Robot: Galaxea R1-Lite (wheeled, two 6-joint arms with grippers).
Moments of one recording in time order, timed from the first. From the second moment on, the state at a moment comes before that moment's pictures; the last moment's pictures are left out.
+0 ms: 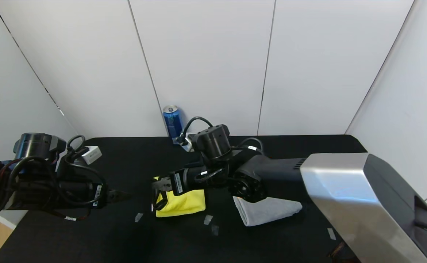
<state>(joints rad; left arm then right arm) 0.12 1.72 -0.85 0.00 -0.30 0.15 0.81 2.49 -2.00 -0.06 0.34 0.30</state>
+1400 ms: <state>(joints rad) -0.01 1.92 -0.95 -0.01 -0.49 -0.05 0.71 2.51 -1.98 0.08 0.30 0.35</state>
